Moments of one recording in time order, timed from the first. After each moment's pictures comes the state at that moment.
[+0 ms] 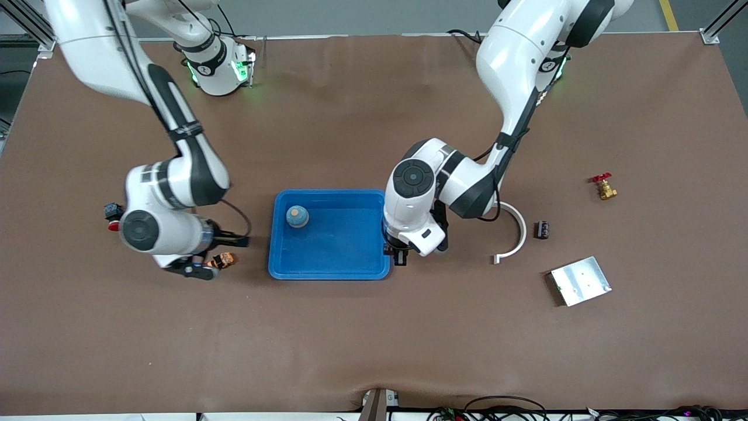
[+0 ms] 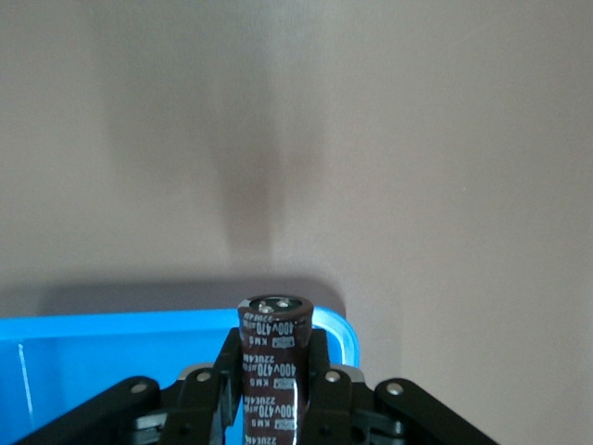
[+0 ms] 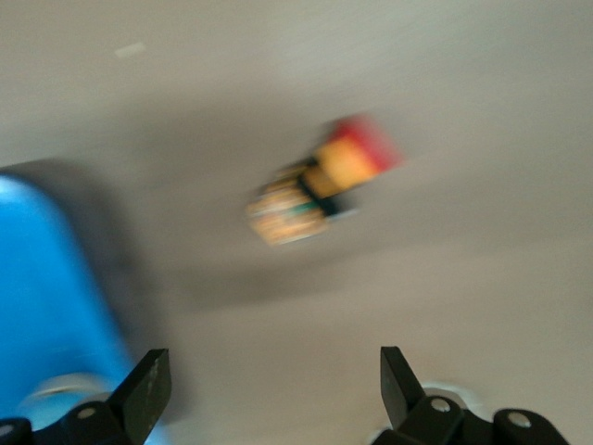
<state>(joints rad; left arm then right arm) -0.66 0.84 -0.01 -1.22 0.04 2.20 -2.24 0.09 0.52 0.05 -1.72 -0.03 2.00 0.32</state>
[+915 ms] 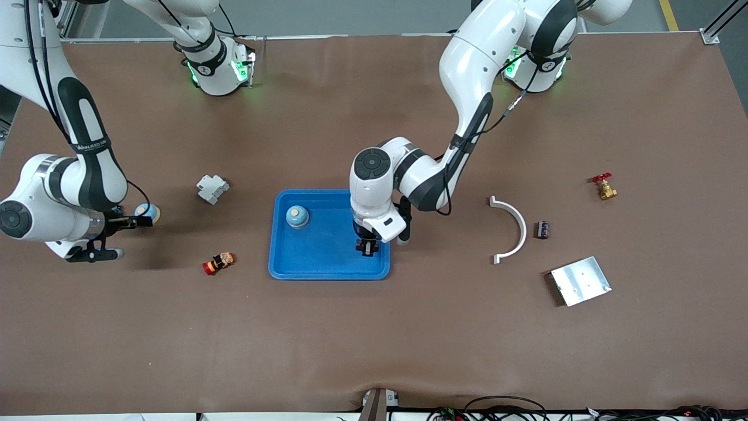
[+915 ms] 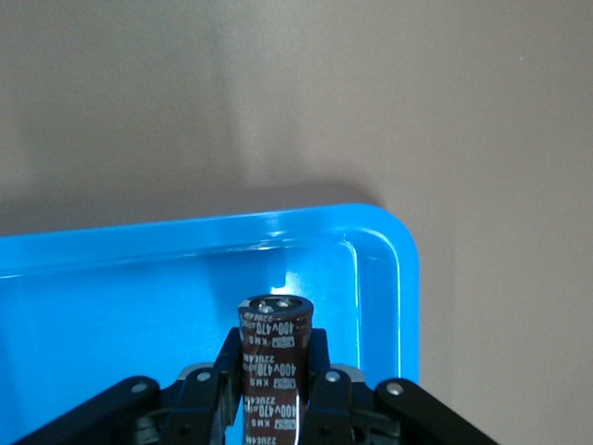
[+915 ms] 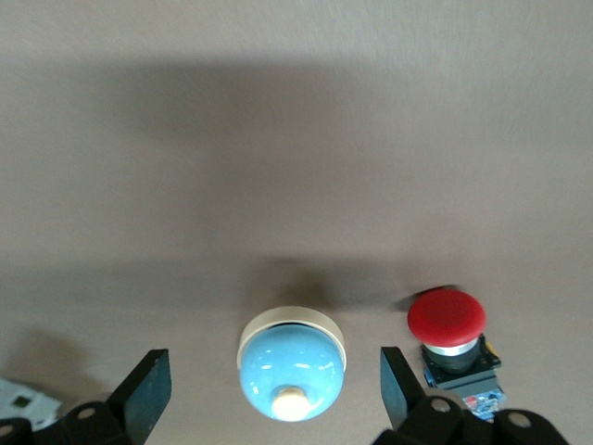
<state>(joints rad) -0.84 0.97 0.10 -1.17 0.04 2.35 -2.30 -0.18 0.49 -0.07 -1.93 -0.07 2.16 -0.25</state>
